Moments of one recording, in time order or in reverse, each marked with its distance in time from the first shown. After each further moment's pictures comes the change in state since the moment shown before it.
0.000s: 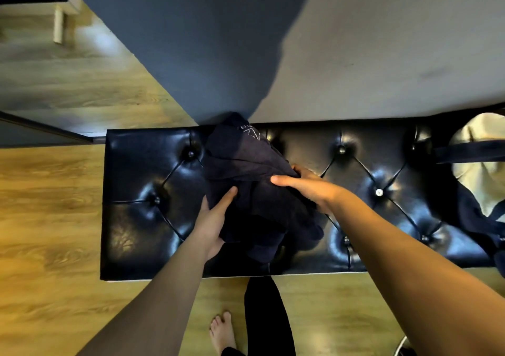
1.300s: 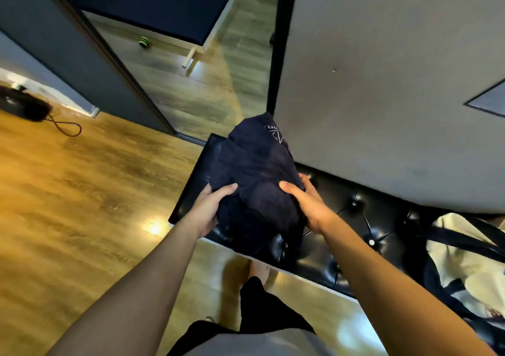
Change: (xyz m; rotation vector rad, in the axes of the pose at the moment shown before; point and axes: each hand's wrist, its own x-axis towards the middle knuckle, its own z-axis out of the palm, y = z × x) left_hand -0.214 0.045 -0.106 -0.285 0.004 0.346; right_hand -0.175 -0.092 0.136 0.020 -0.064 -0.247
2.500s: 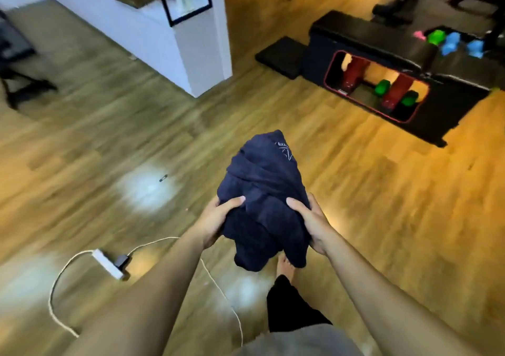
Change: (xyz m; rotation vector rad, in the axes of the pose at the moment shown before) left_hand -0.658 -0.560 -0.450 -1.223 1.289 0.515; right_hand -0.554 0.513 0.548 -1.155 -1.482 0.250
